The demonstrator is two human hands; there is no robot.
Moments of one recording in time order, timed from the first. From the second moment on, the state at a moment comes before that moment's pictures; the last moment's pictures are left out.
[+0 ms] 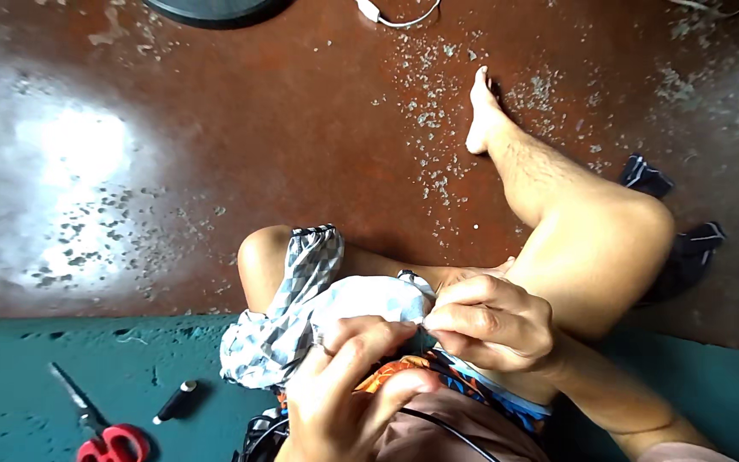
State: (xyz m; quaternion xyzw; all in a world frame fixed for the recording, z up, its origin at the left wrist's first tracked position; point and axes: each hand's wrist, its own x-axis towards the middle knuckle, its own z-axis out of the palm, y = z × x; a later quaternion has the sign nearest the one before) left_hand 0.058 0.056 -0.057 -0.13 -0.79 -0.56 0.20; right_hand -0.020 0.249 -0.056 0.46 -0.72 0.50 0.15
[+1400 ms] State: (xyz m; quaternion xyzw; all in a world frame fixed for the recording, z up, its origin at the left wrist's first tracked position) left_hand 0.027 0.024 -0.034 -0.15 -0.71 -0.68 0.06; right_hand -0.023 0.253 -0.058 0.49 -0.70 0.50 0.17
